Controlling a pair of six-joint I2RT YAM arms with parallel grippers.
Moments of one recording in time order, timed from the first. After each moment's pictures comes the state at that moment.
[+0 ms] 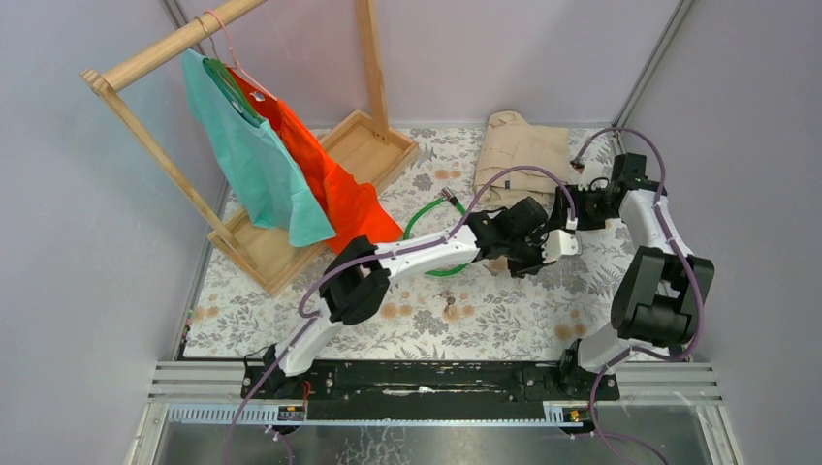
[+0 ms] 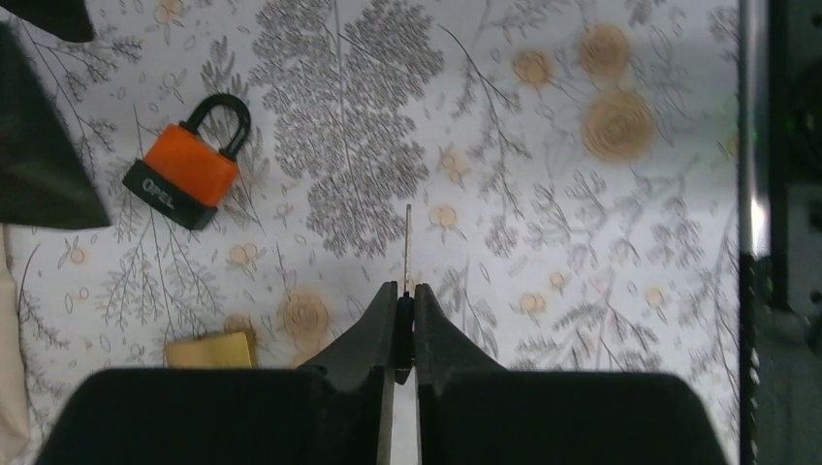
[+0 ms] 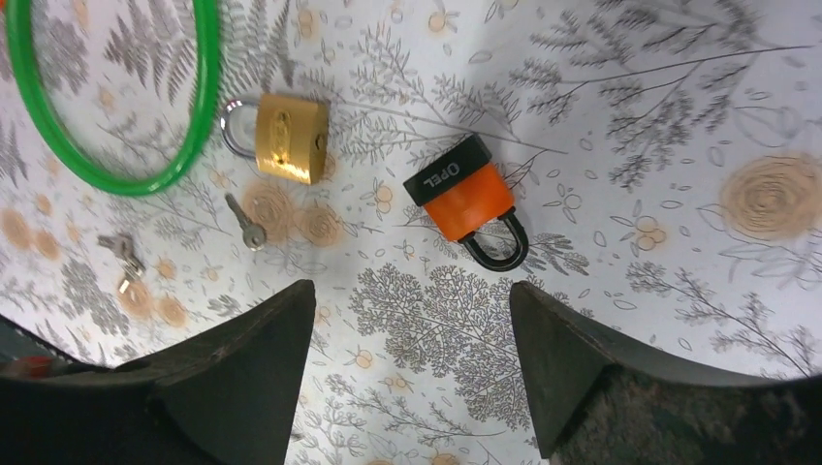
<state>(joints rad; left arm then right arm) -1.05 2.27 1.99 -0.50 0.39 0.40 -0.25 1.61 1.17 -0.78 -0.54 -0.37</state>
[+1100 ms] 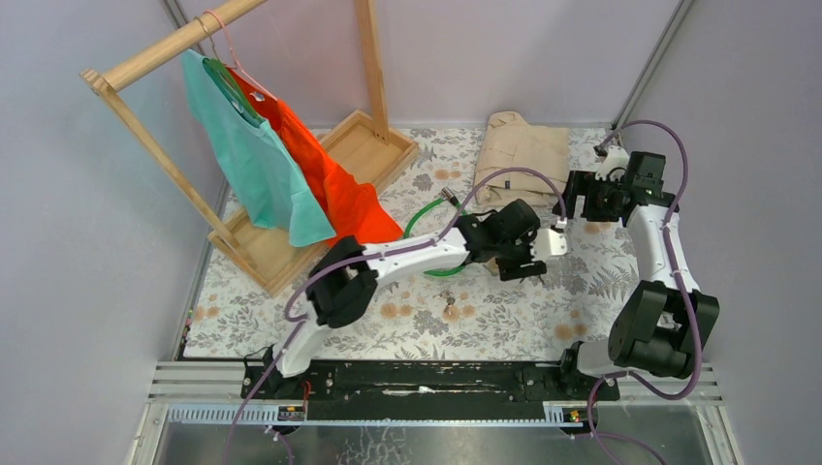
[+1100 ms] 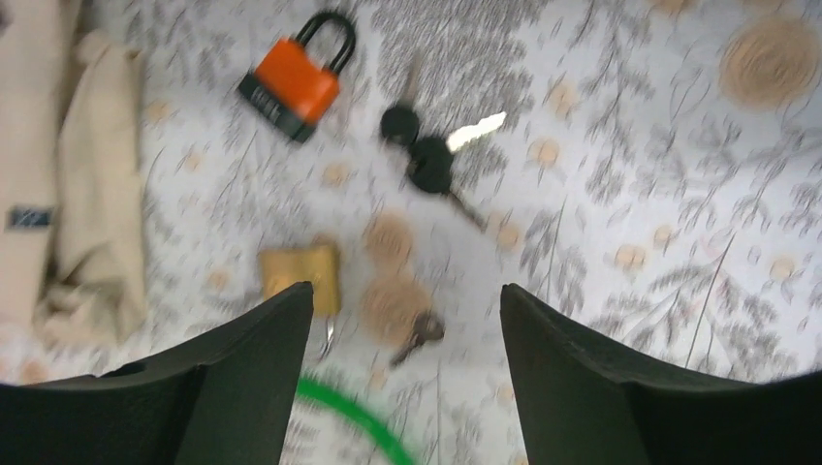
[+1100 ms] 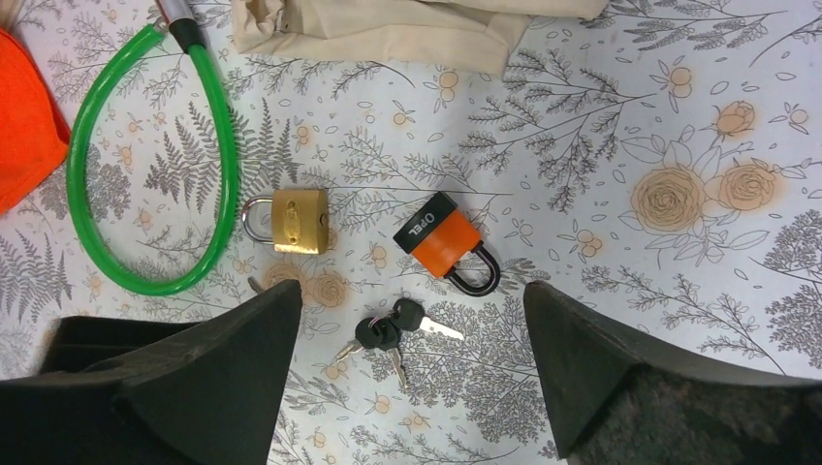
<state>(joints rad) -1.05 2.26 1.93 -0.44 0.20 0.44 -0.28 1.41 1.12 -0.61 -0.50 -0.13</state>
